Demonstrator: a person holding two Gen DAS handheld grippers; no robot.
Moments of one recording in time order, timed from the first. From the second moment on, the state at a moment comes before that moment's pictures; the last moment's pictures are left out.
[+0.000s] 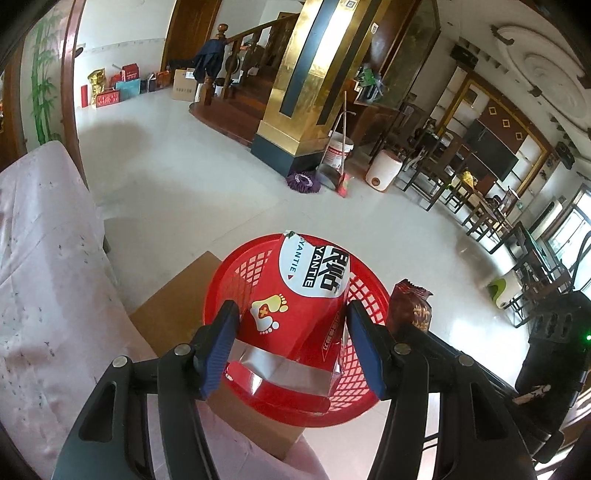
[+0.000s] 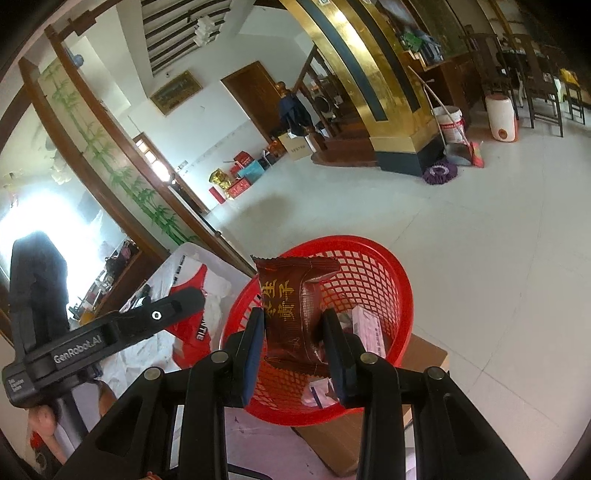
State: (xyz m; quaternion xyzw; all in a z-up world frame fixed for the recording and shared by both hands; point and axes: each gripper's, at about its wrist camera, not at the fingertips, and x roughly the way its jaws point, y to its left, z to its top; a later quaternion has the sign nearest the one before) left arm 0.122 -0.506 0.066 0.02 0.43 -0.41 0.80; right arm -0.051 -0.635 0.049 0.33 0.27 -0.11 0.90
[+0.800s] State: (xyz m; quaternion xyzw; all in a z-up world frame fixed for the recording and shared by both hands) left arm 0.035 -0.251 0.145 -0.07 0.34 -0.27 0.90; right arm -0.080 -0.513 0.136 0.27 0.20 0.04 0.94
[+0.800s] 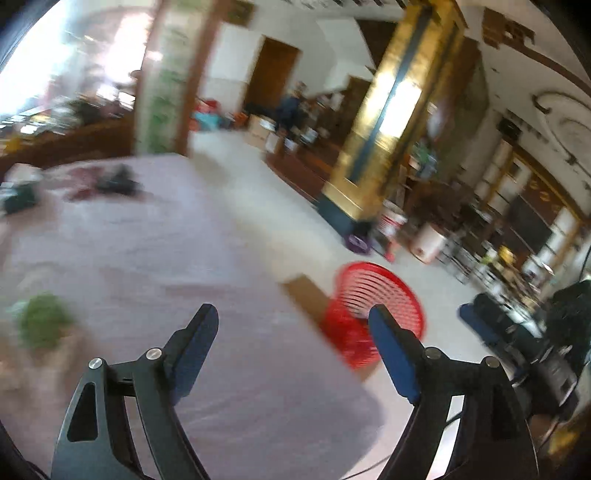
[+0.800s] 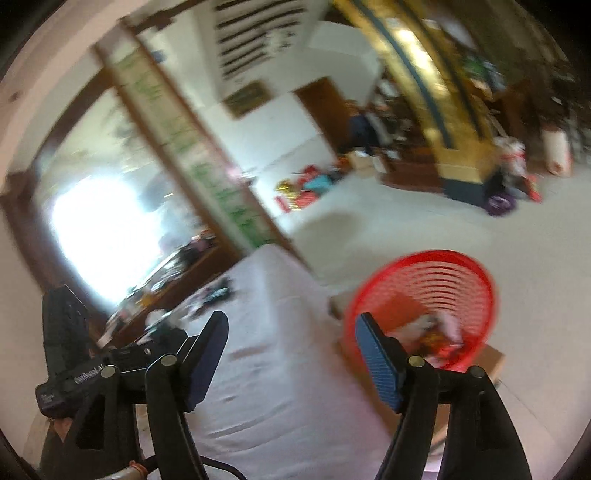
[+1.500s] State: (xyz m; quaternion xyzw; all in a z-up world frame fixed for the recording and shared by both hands) left arm 0.025 0.082 0.105 -0.21 0.35 0.00 0.91; right arm 0.036 -0.224 0.121 0.12 0.32 0.27 0.90
